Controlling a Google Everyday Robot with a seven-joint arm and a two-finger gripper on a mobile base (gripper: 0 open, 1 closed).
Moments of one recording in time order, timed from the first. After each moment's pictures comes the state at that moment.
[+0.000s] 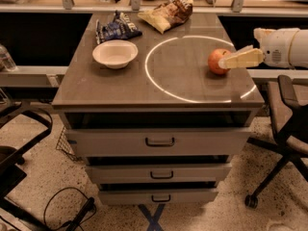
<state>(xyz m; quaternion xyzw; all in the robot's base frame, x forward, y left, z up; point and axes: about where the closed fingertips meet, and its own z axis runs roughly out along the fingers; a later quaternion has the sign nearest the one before) 0.671 -0.249 0.923 -0.35 0.75 0.16 0.55</state>
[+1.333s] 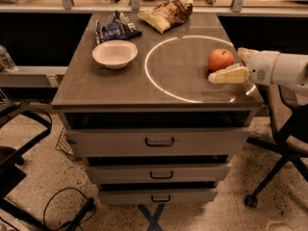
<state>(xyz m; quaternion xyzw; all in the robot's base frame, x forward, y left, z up) 0.678 -0.230 0.864 -0.34 0.73 0.23 0.55</state>
